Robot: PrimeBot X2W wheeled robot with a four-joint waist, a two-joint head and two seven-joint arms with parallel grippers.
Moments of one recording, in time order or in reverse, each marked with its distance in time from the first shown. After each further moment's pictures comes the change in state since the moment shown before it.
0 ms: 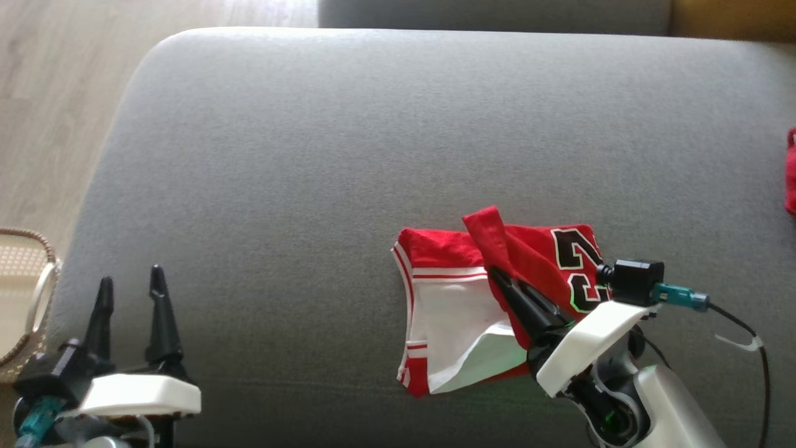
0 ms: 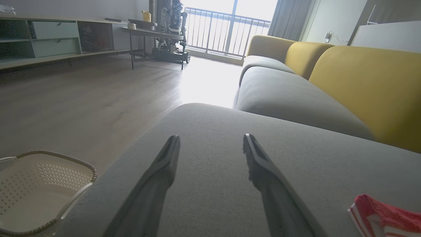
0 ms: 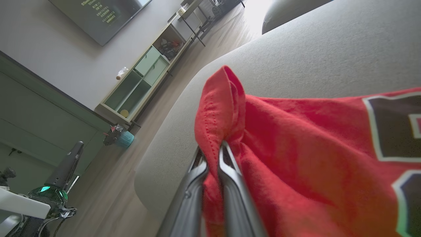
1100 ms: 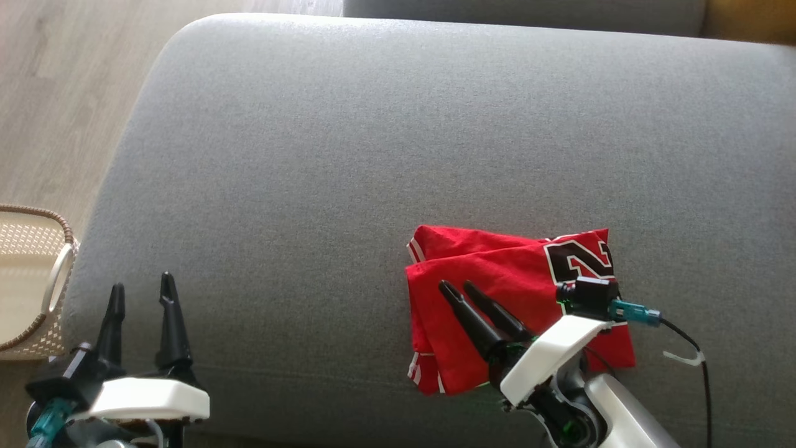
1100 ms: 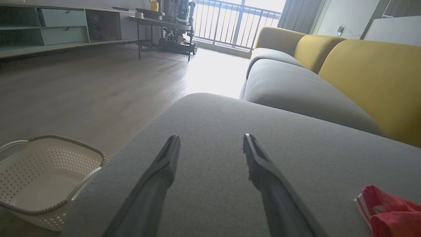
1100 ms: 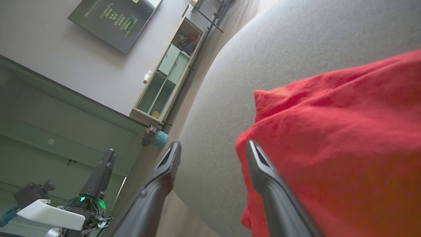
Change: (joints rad) left arm 0.010 0.000 -0.021 0.016 -0.019 0.009 0.000; right arm -0.065 -0.001 0.197 0.176 0.233 0.000 -0.145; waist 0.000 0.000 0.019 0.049
